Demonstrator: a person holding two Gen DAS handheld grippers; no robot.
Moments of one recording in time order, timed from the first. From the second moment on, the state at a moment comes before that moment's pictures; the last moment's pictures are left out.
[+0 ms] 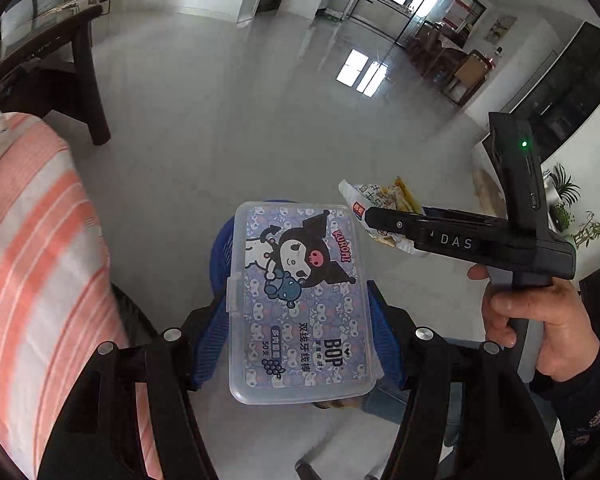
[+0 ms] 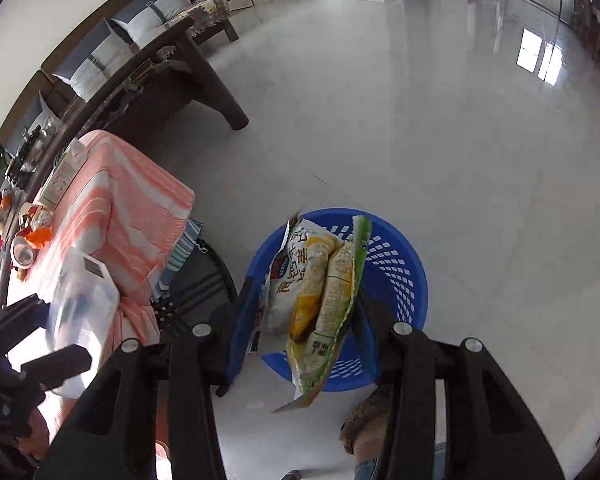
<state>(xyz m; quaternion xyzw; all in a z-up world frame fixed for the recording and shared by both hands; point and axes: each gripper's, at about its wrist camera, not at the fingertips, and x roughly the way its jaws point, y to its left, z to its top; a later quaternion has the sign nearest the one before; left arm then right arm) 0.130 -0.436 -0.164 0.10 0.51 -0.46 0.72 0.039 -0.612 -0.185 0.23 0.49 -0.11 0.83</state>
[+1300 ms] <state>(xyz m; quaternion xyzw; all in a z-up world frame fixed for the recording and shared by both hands) 0.153 -0.059 -0.140 0.07 0.45 -0.16 0.88 0.071 -0.296 -0.136 0.03 0.38 0.08 0.92</state>
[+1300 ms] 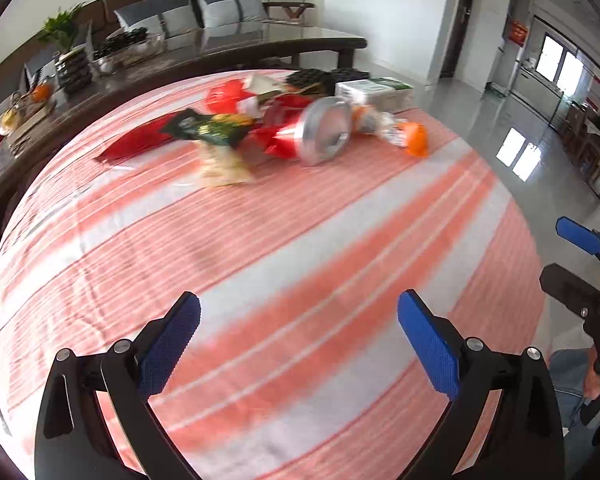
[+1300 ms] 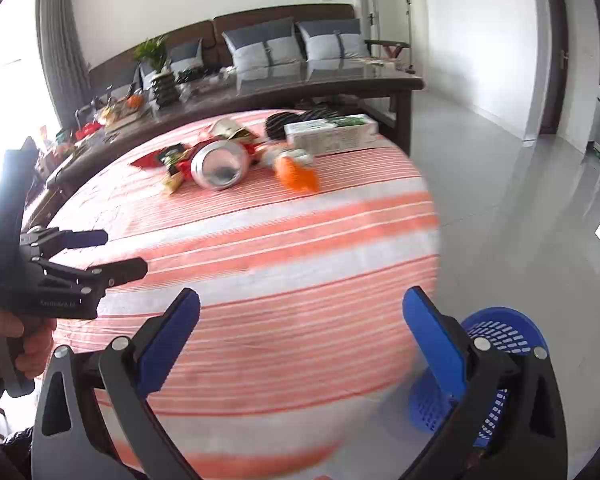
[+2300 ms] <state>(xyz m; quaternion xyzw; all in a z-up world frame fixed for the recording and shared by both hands) 0.220 0.020 -0.173 0.06 0.46 -0.10 0.88 0.161 -0.202 -0.173 -0.03 0.46 0.08 0.88</state>
